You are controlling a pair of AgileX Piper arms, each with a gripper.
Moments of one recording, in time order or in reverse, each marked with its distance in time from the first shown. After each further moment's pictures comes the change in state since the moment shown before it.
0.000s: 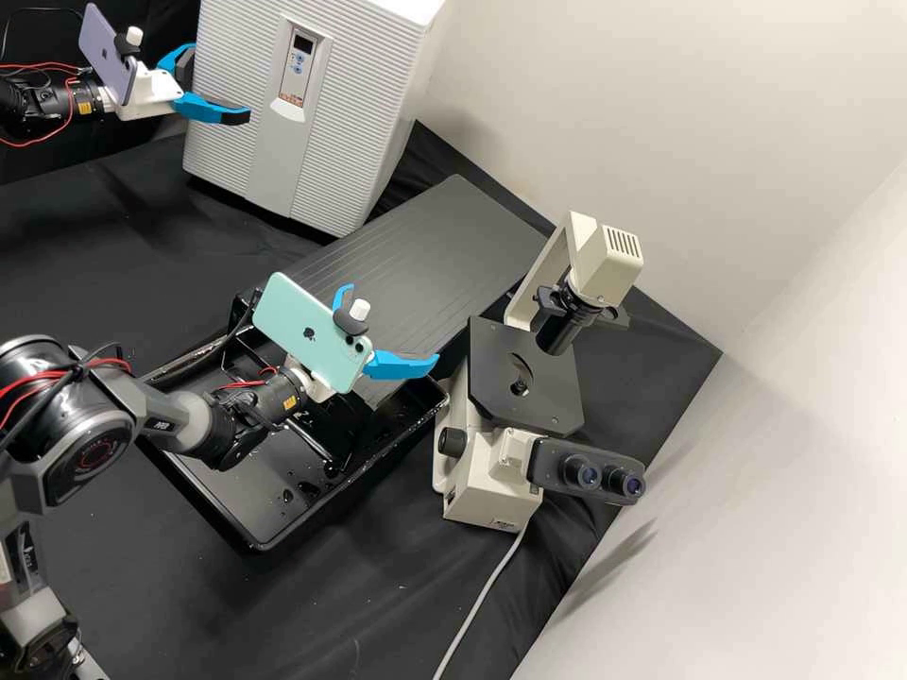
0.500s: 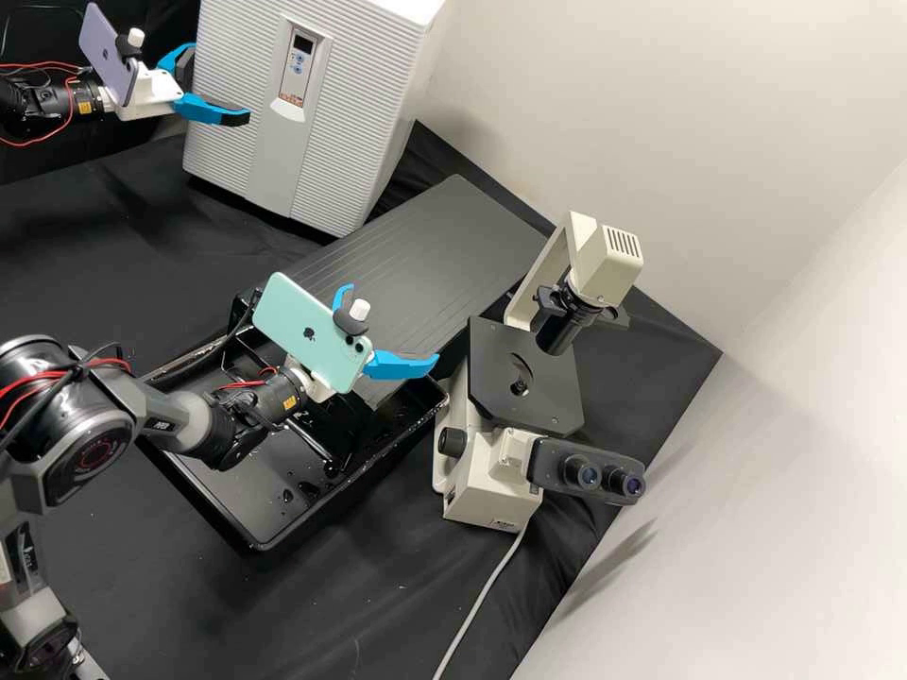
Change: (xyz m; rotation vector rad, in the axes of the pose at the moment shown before) left arm 0.000 0.000 0.000 0.024 0.003 -0.005; right arm 0.000 0.000 0.000 0.000 0.000 0.000
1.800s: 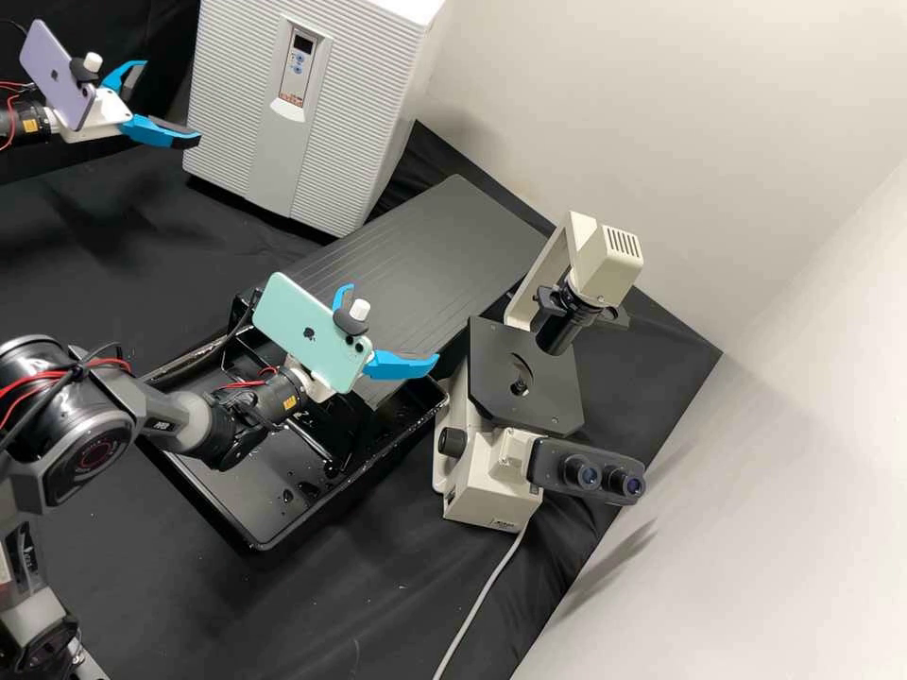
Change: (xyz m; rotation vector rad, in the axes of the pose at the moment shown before) left arm -0.075 -0.011 0.017 0.071 0.148 -0.078; right arm 0.000 0.000 0.000 0.000 0.000 0.000
